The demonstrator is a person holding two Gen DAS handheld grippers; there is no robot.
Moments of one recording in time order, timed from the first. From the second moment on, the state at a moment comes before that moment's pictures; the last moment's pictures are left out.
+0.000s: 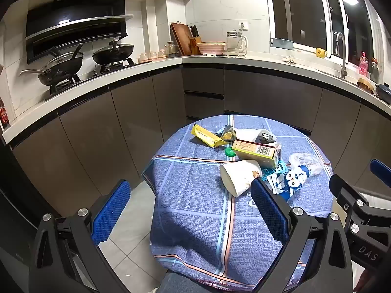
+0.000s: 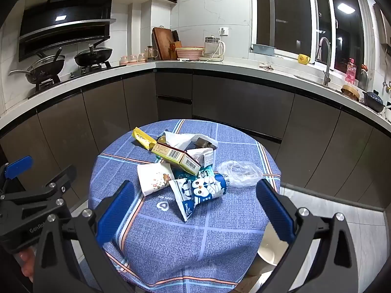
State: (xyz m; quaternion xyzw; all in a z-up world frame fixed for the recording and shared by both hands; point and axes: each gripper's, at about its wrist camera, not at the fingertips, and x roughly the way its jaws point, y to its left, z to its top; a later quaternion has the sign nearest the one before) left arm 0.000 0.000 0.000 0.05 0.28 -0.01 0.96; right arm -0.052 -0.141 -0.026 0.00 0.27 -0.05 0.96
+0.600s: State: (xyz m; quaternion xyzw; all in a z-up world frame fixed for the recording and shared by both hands) left arm 0.000 0.000 0.000 0.05 0.28 -0.01 0.96; right arm -0.052 -0.141 -0.026 0.00 0.26 -0.05 0.96
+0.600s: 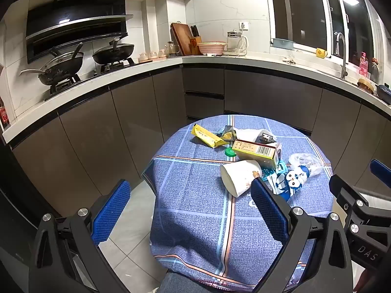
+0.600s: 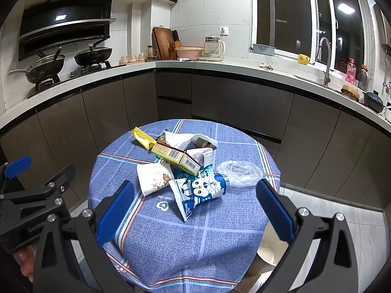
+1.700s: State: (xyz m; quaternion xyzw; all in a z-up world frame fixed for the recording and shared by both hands) left arm 0.001 -0.001 -0.003 0.05 0.28 -0.01 0.96; right arm -0.050 -0.140 -0.027 0.00 0.27 -0.05 0.96
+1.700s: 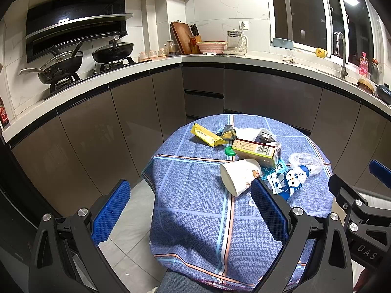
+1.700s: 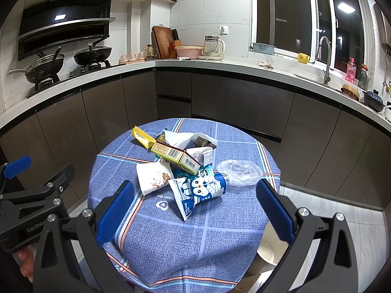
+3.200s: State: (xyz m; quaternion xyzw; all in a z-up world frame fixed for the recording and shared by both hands) left arm 0.000 -0.003 -0.005 0.05 0.29 -0.01 0.96; right arm -0.049 -0.140 -0.028 0.00 0.27 -0.05 0.96
